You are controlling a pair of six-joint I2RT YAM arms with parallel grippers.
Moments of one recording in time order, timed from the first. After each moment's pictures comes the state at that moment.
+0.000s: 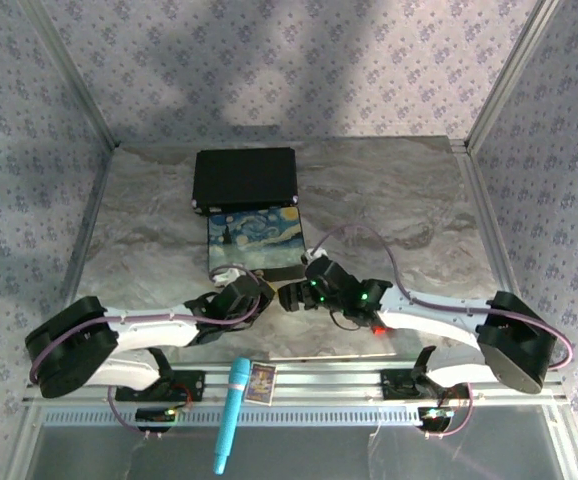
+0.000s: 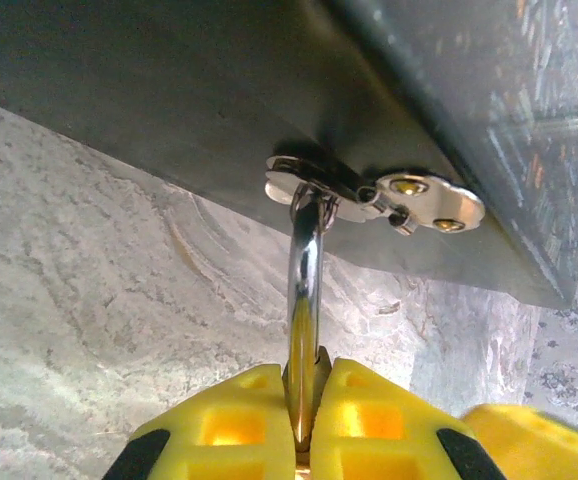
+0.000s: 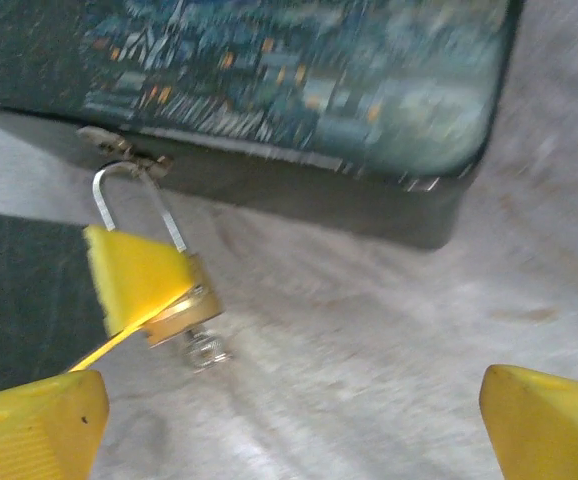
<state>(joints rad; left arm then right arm) -1.01 1.28 0.38 0.23 -0.25 -1.55 1.00 1.30 0.68 -0.17 0.17 0.56</state>
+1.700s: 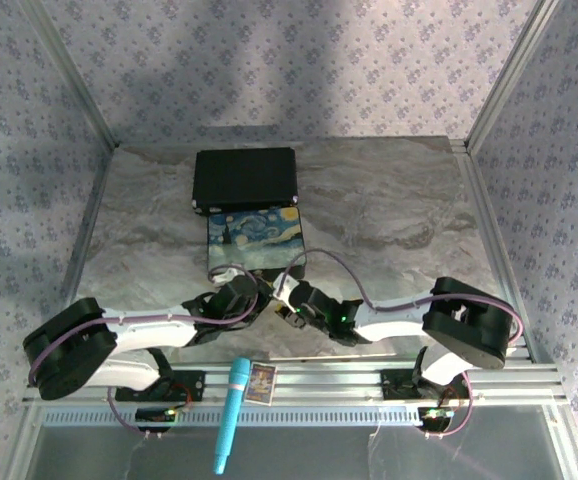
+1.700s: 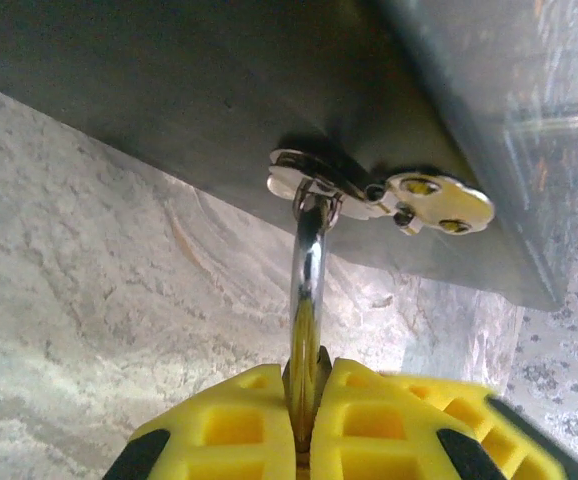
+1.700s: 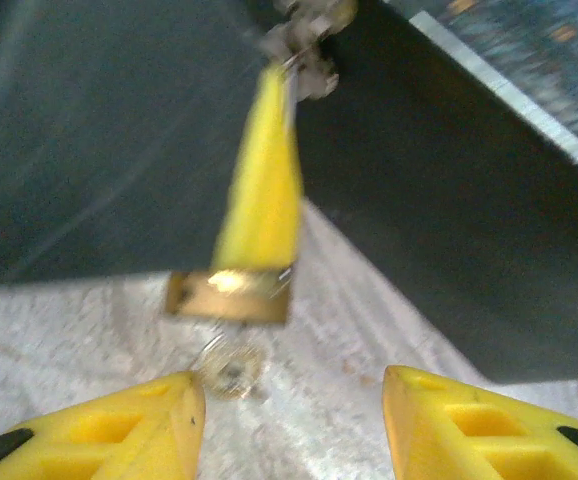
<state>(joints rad) -1.00 1.27 0.36 0.26 -0.21 -1.57 1.13 1.54 0.56 0.29 0.31 0.00</state>
